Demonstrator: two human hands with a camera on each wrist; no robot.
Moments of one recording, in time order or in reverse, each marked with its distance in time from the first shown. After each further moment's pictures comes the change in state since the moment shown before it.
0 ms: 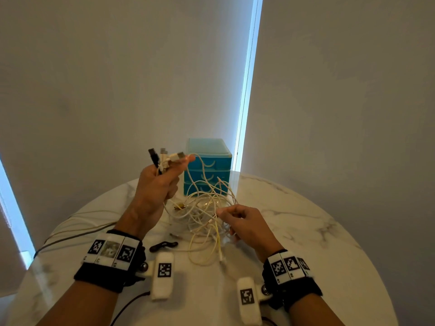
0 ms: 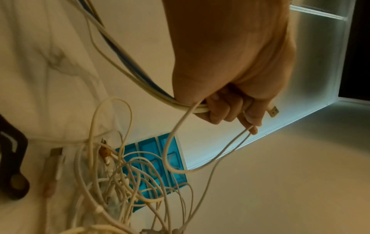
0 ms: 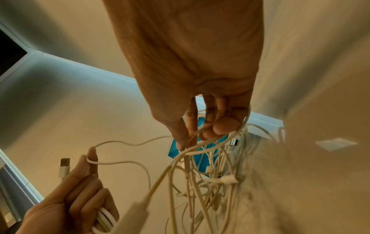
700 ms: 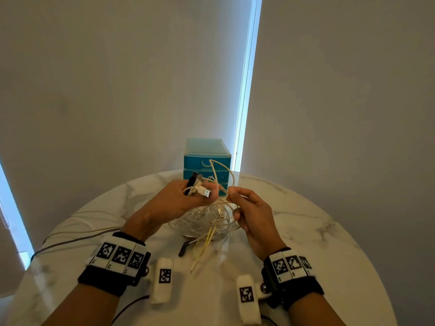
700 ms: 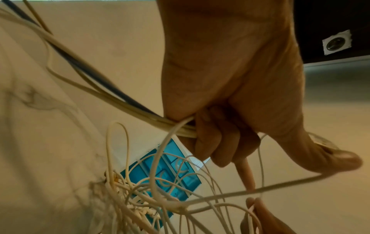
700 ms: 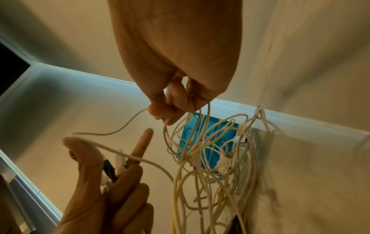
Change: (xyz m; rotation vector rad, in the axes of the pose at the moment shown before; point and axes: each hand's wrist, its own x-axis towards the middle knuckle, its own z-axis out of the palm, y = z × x) left_hand -0.018 0.005 0.021 0.530 -0.342 -0.201; right_hand 0.004 -0.016 -0.002 0.438 0.133 -0.035
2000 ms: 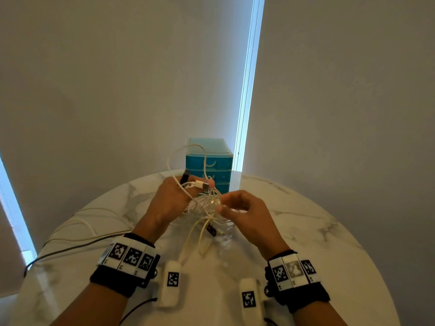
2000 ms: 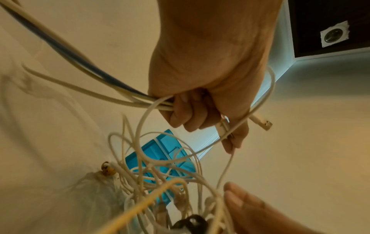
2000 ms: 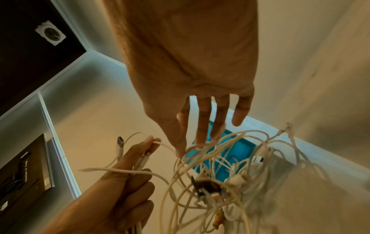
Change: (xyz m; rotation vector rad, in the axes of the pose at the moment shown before) left_hand 0.019 -0.026 0.002 -0.078 0.256 0.098; right_hand -0.007 -0.005 0.001 -0.542 -0.137 -0.232
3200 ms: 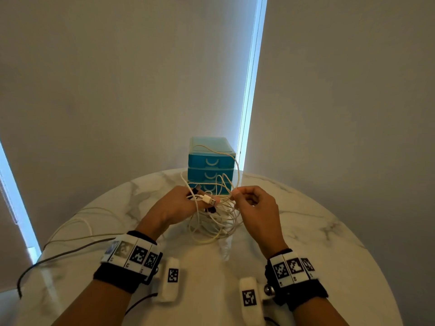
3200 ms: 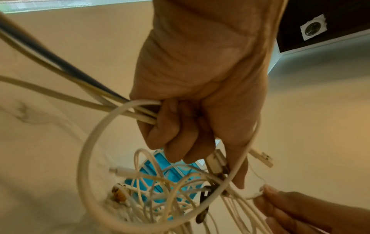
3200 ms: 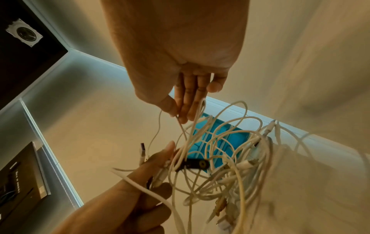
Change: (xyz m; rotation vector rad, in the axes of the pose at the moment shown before) left_hand 0.006 -0.020 -0.005 0.280 -0.259 -0.145; right_hand 0.003 0.001 0.005 0.010 0.298 -0.025
